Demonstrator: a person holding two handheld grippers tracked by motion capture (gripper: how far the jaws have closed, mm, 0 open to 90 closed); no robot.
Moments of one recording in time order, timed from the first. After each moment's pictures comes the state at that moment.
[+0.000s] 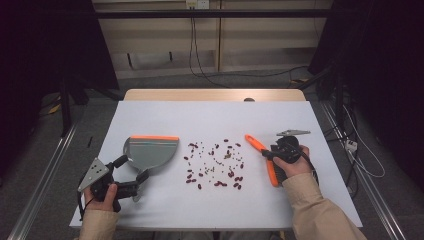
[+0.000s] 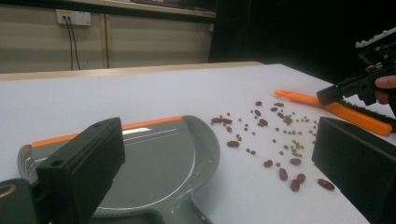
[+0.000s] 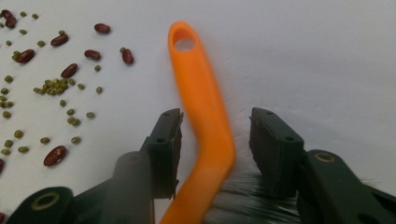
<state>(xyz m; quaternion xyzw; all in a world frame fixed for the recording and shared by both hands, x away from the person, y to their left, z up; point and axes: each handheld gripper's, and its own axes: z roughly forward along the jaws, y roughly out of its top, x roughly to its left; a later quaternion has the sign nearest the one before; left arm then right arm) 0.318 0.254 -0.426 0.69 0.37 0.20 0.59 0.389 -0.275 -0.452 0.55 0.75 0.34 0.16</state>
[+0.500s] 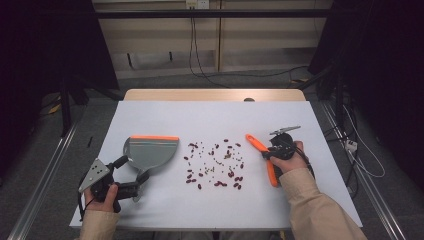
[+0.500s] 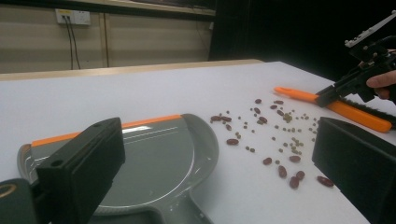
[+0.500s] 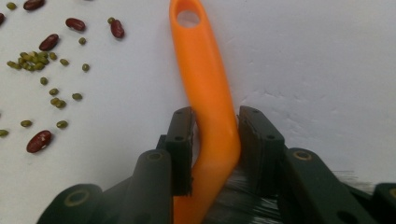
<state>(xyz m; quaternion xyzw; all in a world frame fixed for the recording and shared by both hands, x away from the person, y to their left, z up) 0.316 0.255 -0.427 0.69 0.37 0.21 0.59 0.399 -0.265 -0.447 0.55 0.78 0.28 0.14</state>
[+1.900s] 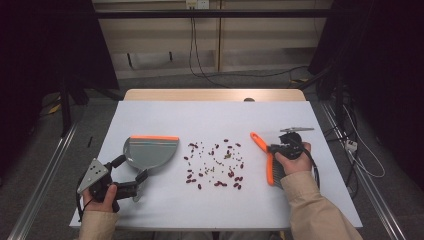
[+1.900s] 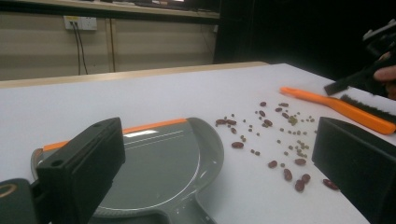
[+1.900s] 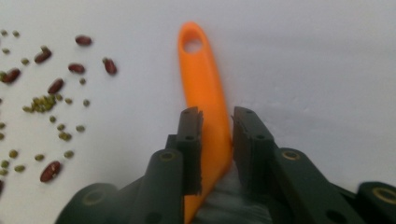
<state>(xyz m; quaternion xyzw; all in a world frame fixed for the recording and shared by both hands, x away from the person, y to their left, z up) 0.315 0.254 -0.423 0.69 0.37 0.22 0.59 0.392 -0.281 -0.441 0.59 0.71 0.35 0.16</state>
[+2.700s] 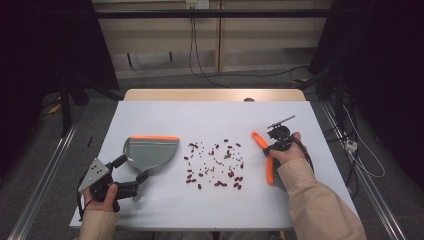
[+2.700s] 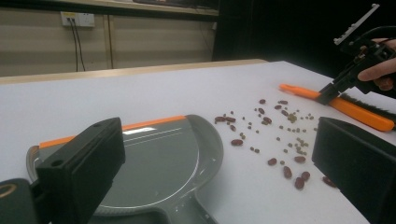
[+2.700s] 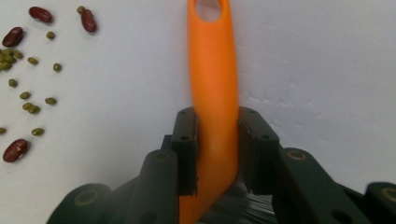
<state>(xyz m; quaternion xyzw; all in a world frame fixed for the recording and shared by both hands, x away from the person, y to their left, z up) 0.317 0.254 -0.425 0.69 0.37 0.21 0.59 0.426 -0.263 -0.438 0.56 0.80 0.20 0.10</state>
